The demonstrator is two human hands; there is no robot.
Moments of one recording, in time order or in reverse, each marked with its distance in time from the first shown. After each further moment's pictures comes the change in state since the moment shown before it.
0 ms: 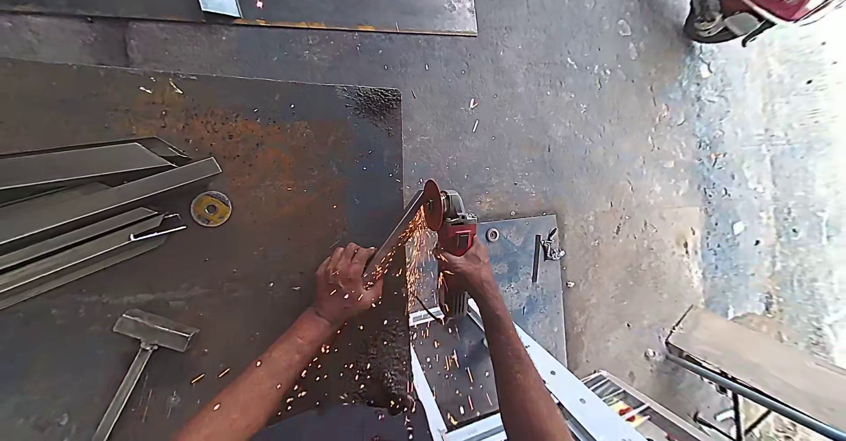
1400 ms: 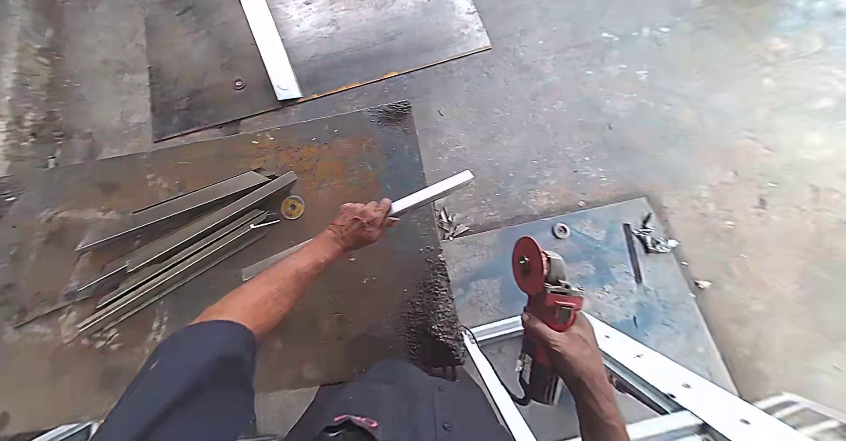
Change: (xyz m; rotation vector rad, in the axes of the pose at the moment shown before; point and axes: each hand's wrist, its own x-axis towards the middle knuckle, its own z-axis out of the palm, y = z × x) left_hand 0.046 -0.016 -0.100 0.402 -0.254 0.429; right_hand -0.201 0.126 -0.028 0.294 0.238 0.115
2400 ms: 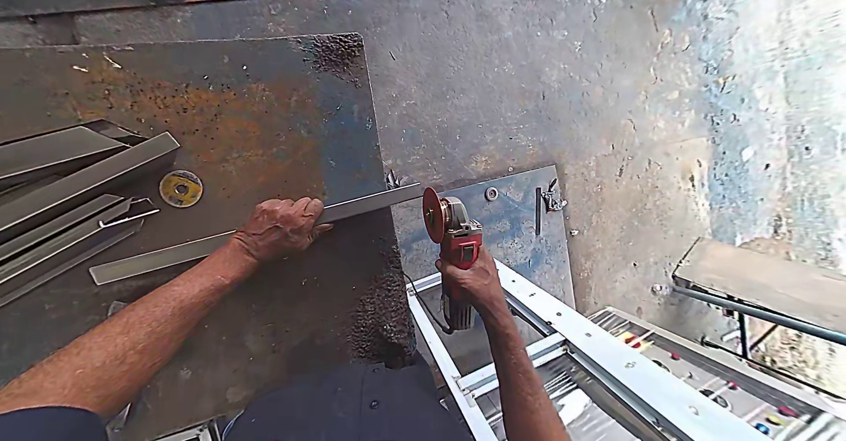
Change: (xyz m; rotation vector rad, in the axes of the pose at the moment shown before) left_hand -0.018 -0.036 0.059 0.005 0.103 0.134; right_hand 0.073 -0.062 0.062 -0.155 -0.170 -0.037
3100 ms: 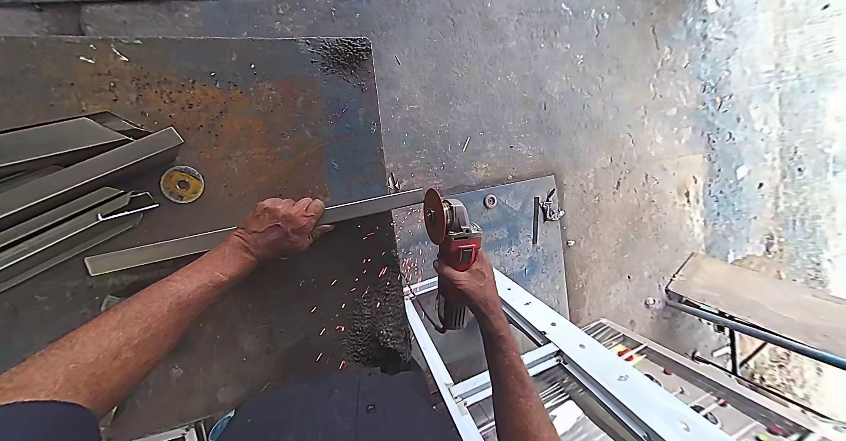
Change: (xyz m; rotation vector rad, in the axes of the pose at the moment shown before) left_hand 0.002 -0.001 -0.002 -0.007 0.009 0.003; right_hand 0.009 -0.003 0.004 -0.010 0.026 -0.008
